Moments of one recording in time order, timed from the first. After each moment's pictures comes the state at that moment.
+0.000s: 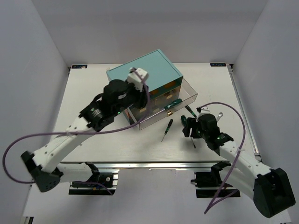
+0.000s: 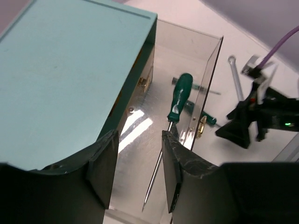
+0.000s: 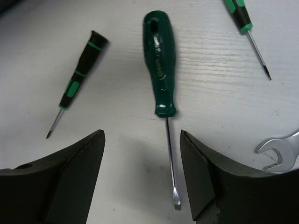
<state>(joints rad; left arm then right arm) -0.82 1.26 1.36 -0.40 -0.11 -0.02 0.45 0.89 0.39 -0.16 0.00 0.35</state>
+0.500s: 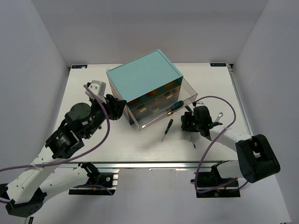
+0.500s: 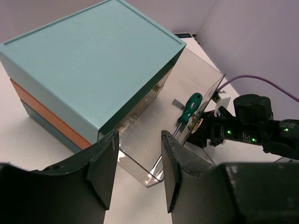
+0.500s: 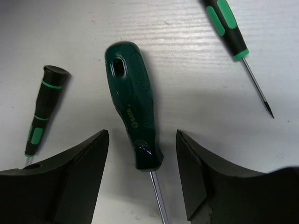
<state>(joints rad) -0.82 0.79 1.14 -0.45 -0.33 -0.30 0.39 1.33 0.52 -0.02 0.01 0.37</state>
